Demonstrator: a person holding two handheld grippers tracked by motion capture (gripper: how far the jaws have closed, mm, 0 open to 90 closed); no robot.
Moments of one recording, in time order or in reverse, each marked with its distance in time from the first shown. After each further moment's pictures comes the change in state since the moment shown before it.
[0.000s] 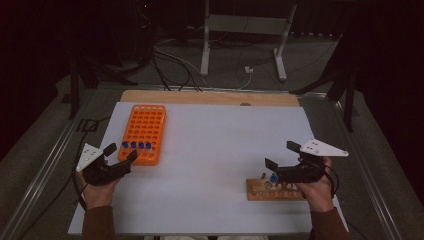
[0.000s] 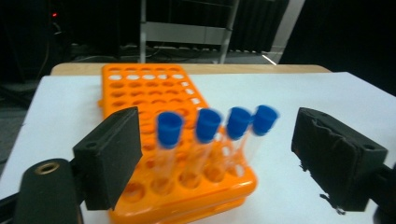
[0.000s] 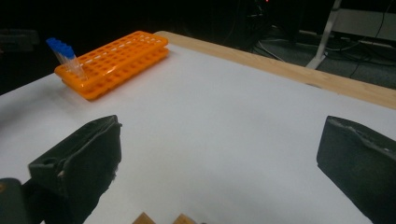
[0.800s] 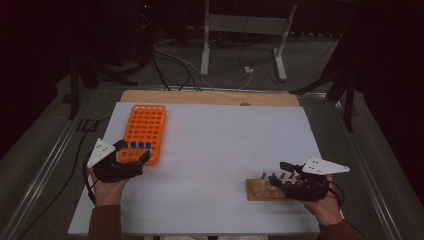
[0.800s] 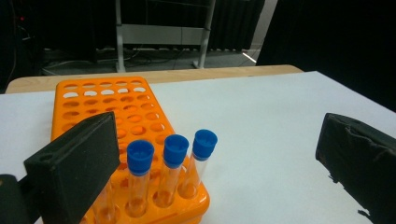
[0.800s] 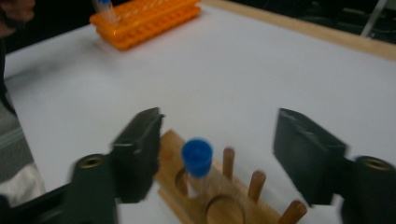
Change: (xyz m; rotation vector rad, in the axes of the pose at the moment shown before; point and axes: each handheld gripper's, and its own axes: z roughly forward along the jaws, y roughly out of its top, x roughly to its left) left arm -0.028 0.017 0.008 0.007 -0.068 0.031; right arm -0.001 -0.042 -0.015 0.099 0.130 -0.062
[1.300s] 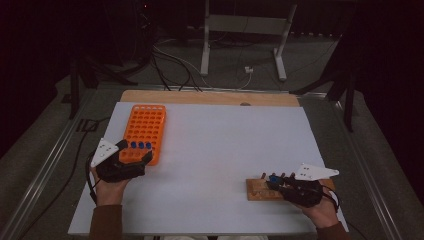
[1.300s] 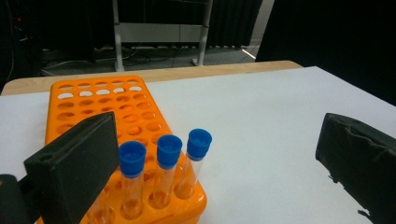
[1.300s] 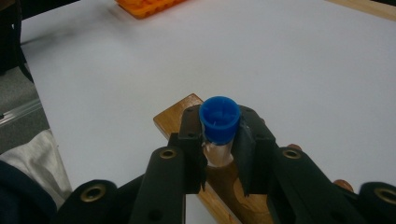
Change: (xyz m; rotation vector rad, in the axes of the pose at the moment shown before) left arm -0.004 0.000 0.004 0.011 -0.005 0.018; right arm 0.005 -0.015 0.012 0.080 0.071 -0.037
